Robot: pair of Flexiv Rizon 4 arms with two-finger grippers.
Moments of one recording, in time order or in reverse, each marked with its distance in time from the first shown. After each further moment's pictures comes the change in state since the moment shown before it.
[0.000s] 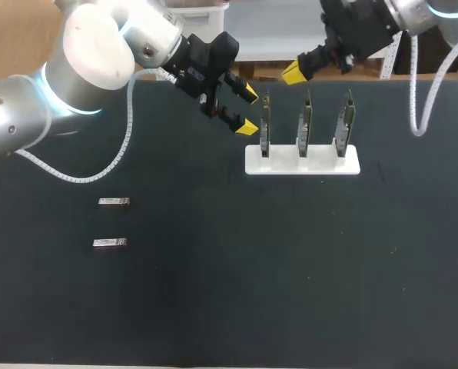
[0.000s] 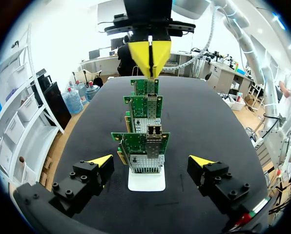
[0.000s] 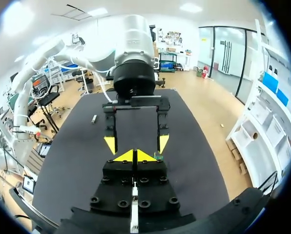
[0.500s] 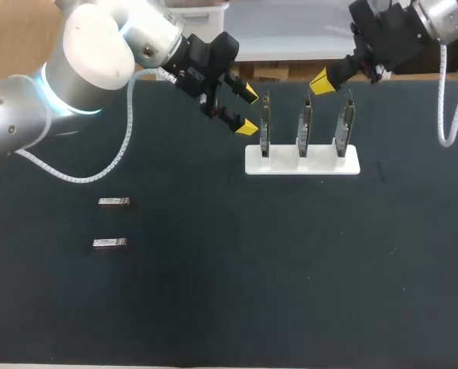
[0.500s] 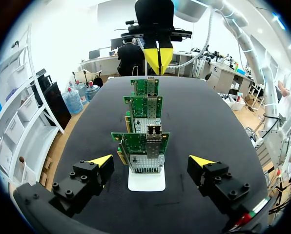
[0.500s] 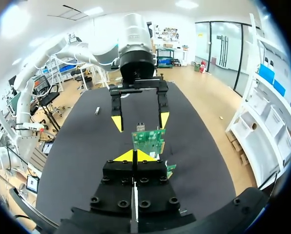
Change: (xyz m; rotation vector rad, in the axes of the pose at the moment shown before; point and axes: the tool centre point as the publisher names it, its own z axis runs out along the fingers) left arm 0.000 0.000 0.000 0.000 0.000 0.000; right arm 0.037 0.011 -0.026 0.005 0.026 0.045
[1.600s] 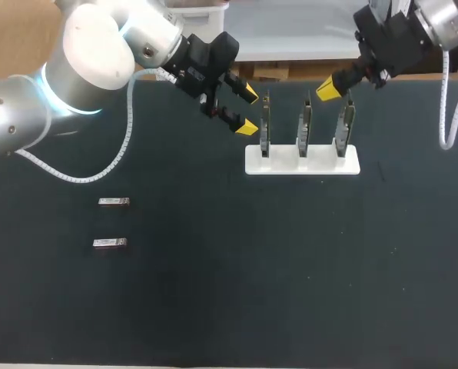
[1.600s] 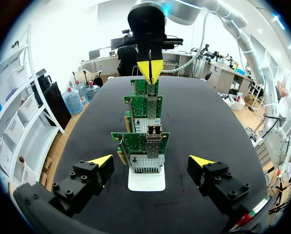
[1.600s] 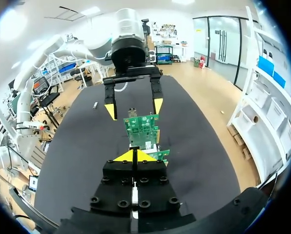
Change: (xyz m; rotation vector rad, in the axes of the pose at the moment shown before) left arm 0.000 0.000 0.000 0.000 0.000 0.000; right arm 0.022 -0.017 0.002 -0.012 0.012 0.032
